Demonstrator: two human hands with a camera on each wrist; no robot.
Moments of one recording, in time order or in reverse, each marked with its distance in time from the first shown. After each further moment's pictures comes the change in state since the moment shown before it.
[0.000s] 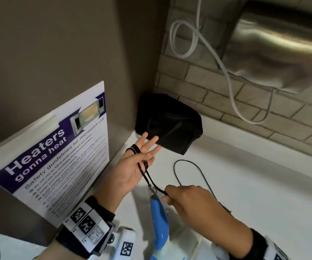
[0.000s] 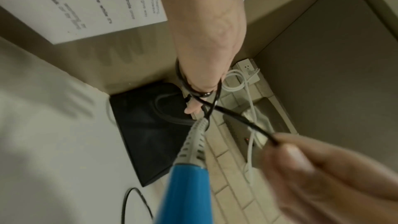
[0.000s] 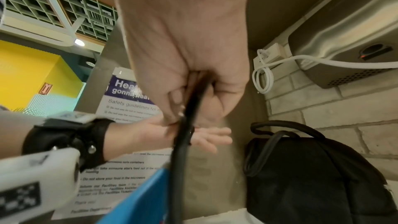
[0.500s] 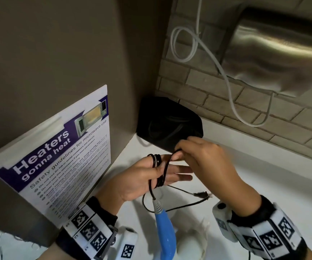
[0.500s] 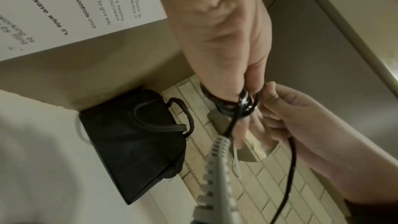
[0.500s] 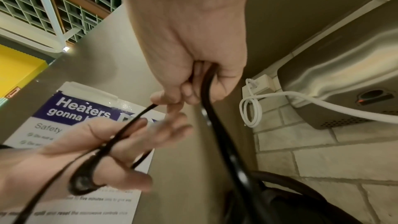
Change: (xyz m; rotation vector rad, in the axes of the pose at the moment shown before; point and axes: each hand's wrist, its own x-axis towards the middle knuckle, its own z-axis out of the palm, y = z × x) left_hand -0.027 0.010 0.032 0.213 -0.447 -0.165; right_hand 0.029 0.011 -0.065 -0.041 0.547 -0.041
